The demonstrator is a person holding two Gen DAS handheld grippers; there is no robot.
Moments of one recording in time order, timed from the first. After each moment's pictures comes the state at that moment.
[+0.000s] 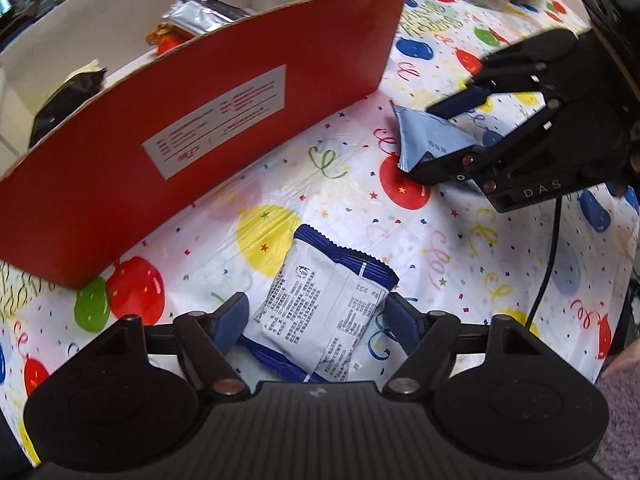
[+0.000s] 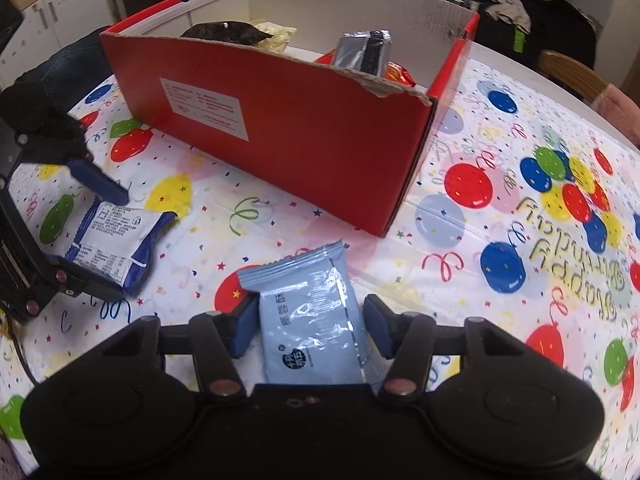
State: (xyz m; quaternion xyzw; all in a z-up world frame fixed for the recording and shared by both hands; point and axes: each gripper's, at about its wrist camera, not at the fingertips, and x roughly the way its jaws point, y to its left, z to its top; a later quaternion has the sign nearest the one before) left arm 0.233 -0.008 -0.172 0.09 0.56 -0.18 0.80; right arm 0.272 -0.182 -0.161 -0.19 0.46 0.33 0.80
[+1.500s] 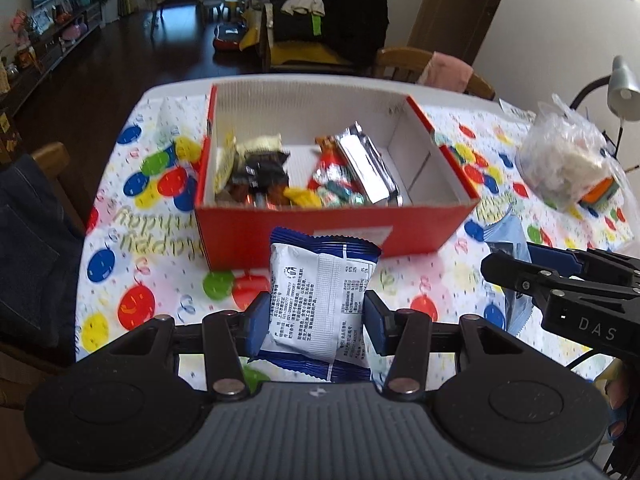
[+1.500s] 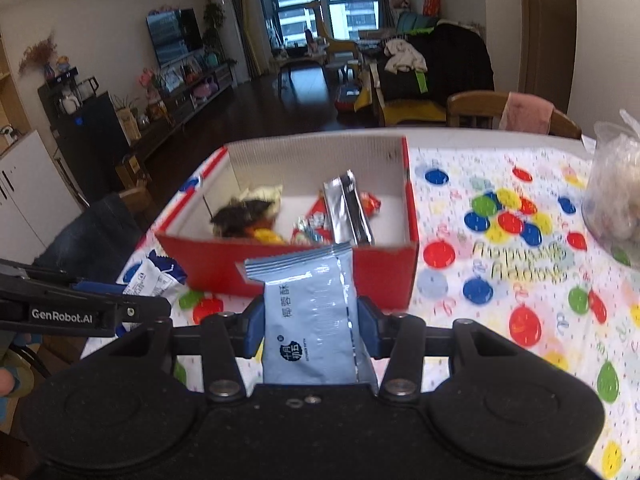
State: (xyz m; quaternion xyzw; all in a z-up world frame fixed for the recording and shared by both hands) left arm 0.179 0.045 -0.051 -0.09 0.45 0.00 0.89; right arm 0.201 -0.171 -0.038 -0.01 0.36 0.25 0.90
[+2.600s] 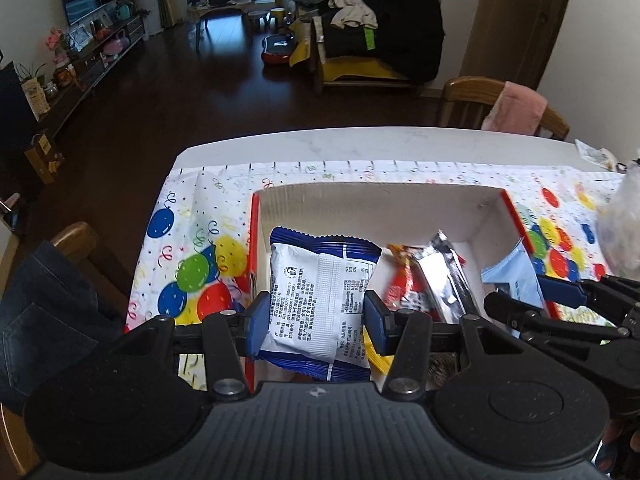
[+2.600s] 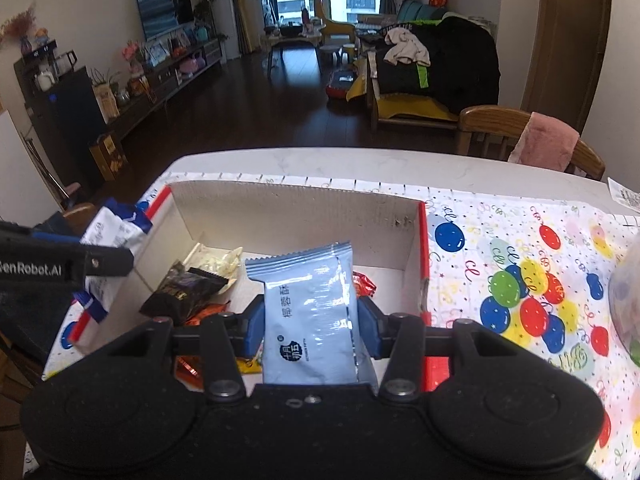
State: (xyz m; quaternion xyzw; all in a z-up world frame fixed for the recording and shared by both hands) left arm 0.335 0.083 -0.032 -0.05 0.46 0.09 0.88; right arm 0.350 -0.100 -0.051 -0.06 0.40 0.23 0.89
